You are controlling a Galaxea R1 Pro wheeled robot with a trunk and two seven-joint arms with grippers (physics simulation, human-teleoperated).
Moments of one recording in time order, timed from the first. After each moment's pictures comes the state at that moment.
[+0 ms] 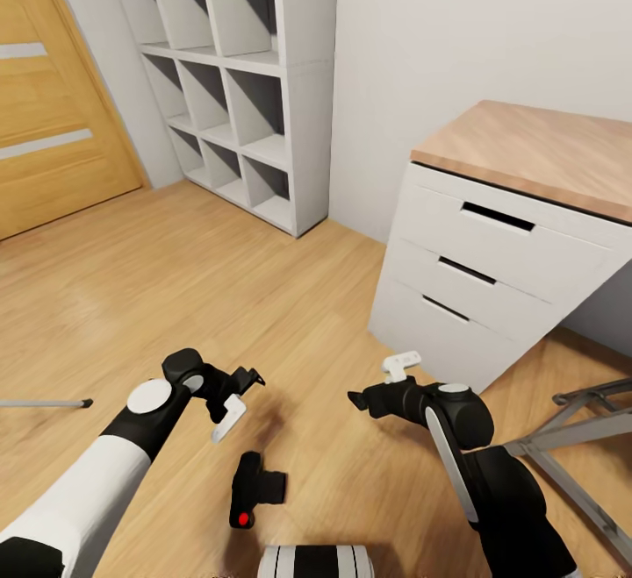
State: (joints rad) left arm -0.79 0.10 -0.26 -0.92 -1.41 -0.68 -1.01; right arm -0.43 0.02 0.18 -1.62 0.03 1.04 0.29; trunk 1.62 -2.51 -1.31
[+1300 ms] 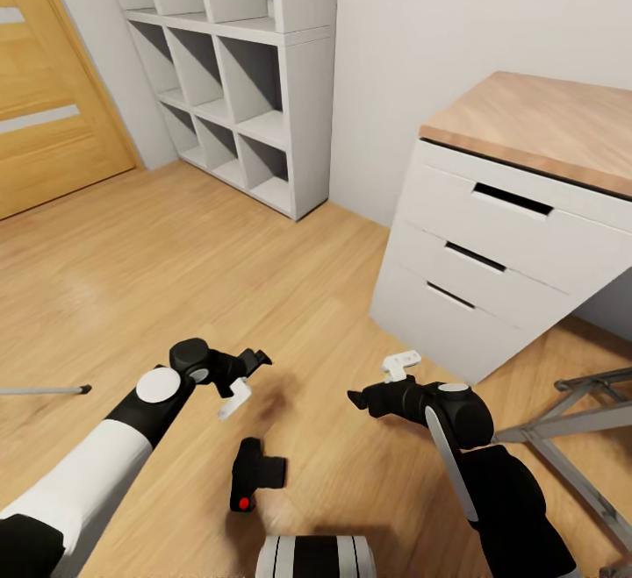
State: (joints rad) left arm -0.85 0.12 -0.37 -0.91 -1.54 -0.68 -0.78; right arm -0.43 0.02 0.18 -1.62 0.03 1.04 0.29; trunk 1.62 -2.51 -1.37
